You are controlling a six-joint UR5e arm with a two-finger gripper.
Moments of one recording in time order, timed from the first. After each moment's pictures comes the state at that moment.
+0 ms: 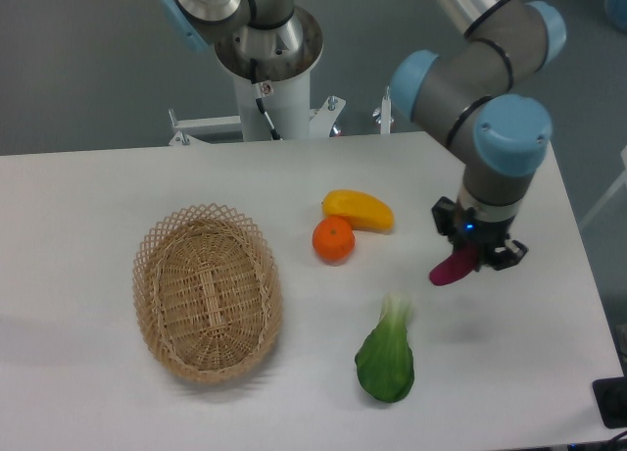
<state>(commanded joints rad) 2.55 -1.96 -1.53 -1.16 1.58 1.32</state>
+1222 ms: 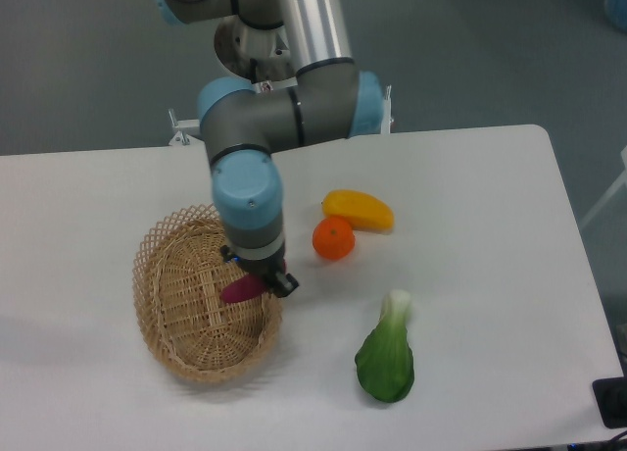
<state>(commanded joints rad) 2.14 -1.97 -1.69 -1.14 1.58 1.03</state>
